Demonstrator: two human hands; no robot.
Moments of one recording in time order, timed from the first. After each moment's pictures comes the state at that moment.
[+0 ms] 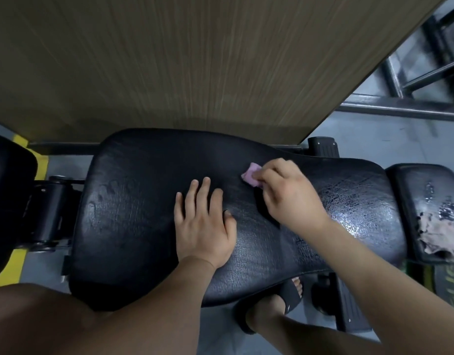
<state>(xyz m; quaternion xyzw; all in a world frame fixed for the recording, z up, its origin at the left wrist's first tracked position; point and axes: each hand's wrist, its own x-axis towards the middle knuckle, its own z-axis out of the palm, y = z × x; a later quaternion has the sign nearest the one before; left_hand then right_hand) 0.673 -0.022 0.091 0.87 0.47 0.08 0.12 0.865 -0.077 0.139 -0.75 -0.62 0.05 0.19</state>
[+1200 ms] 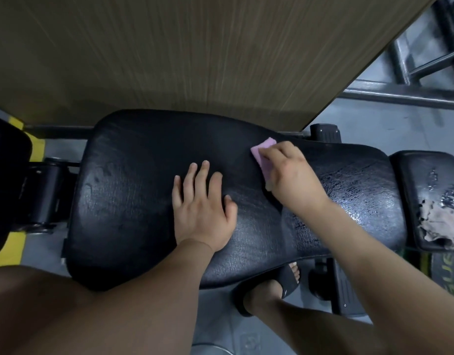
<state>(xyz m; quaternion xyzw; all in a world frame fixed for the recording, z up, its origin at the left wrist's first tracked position) 0.674 -0.022 0.090 0.87 0.47 0.08 0.11 0.873 -0.074 0.122 -0.79 -0.59 0.06 0.17</state>
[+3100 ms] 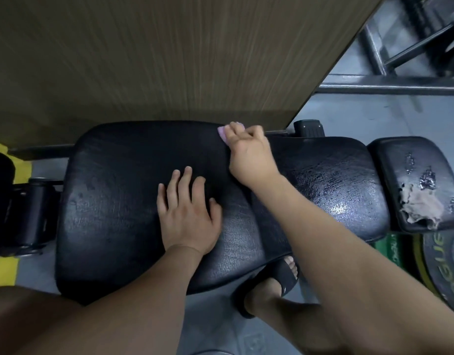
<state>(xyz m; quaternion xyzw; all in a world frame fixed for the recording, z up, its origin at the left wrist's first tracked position) 0.673 -0.026 0.090 0.87 0.47 0.10 0.10 0.869 -0.015 0.096 -0.84 -0.54 0.02 0.06</state>
